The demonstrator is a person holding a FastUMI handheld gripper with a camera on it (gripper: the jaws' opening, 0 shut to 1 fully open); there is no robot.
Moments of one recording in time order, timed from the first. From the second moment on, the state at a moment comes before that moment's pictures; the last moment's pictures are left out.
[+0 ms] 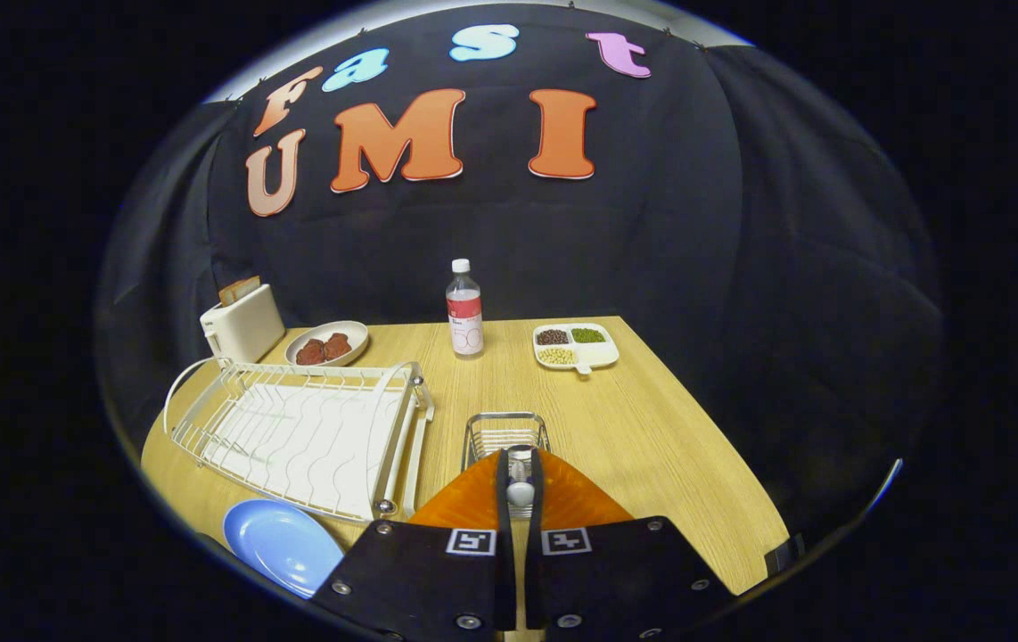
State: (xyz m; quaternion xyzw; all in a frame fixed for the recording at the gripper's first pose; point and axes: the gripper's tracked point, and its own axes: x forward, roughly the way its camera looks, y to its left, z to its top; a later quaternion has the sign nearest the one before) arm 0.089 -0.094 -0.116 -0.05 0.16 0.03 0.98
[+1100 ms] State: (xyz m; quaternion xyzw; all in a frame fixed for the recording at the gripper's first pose) arm -0.074 0.024 -0.069 -0.03 0.12 0.06 0.99
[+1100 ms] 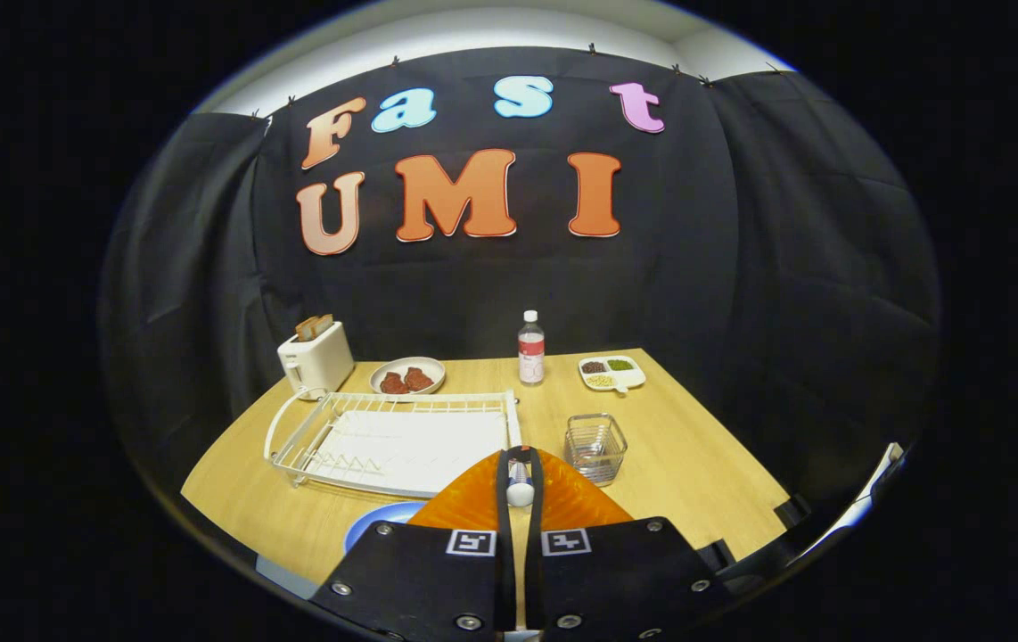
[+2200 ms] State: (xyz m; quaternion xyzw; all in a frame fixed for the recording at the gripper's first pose) arm -0.088 0.123 -0.204 -0.06 0.20 0.15 0.97
